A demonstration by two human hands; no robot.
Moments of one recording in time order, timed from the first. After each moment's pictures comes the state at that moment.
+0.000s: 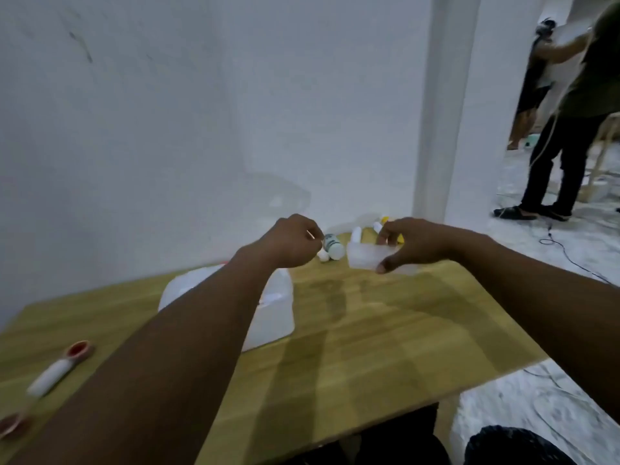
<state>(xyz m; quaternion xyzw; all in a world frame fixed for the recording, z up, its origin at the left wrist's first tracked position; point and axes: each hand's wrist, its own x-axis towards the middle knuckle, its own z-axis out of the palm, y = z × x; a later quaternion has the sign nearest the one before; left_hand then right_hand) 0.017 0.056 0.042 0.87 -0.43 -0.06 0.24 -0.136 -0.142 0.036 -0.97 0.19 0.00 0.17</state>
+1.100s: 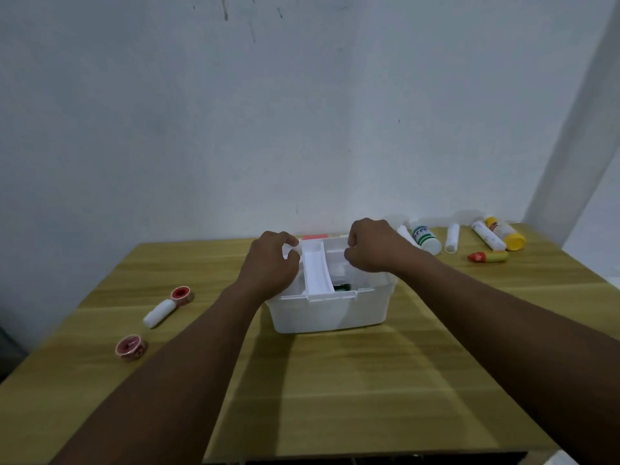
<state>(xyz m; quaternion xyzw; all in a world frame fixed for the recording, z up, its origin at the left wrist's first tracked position) 0.089 0.220 -0.032 0.90 -0.24 0.07 0.35 0.015 0.036 0.011 -0.97 0.13 -0.05 0.20</state>
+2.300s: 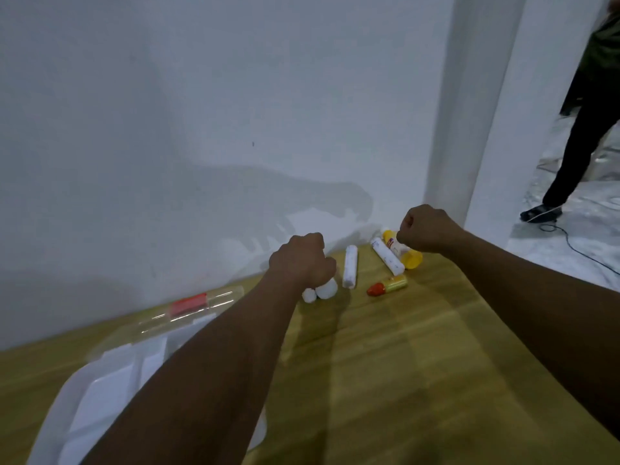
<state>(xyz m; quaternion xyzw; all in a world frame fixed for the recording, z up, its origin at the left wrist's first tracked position) 0.107 -0.085 -0.006 0.92 -0.36 -0.06 0.13 -0.008 -0.286 -0.003 -0.89 0.38 -0.12 0.23</state>
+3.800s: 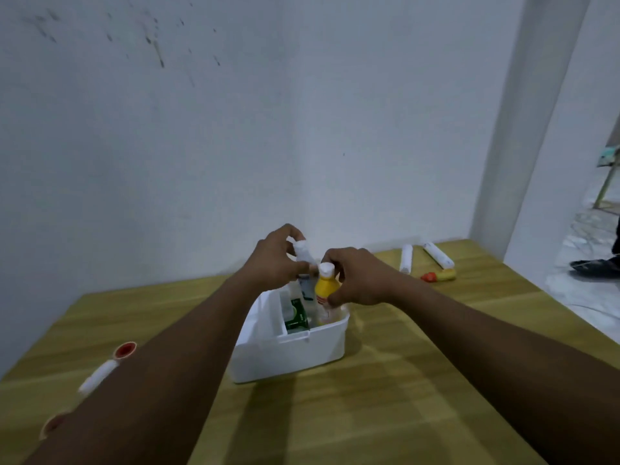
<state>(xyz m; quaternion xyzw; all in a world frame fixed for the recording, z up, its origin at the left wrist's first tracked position) 0.106 0.130 0.019 0.84 -0.34 -0.05 0.43 -0.008 -0.025 0.011 -0.96 0.03 -0.08 0.26</state>
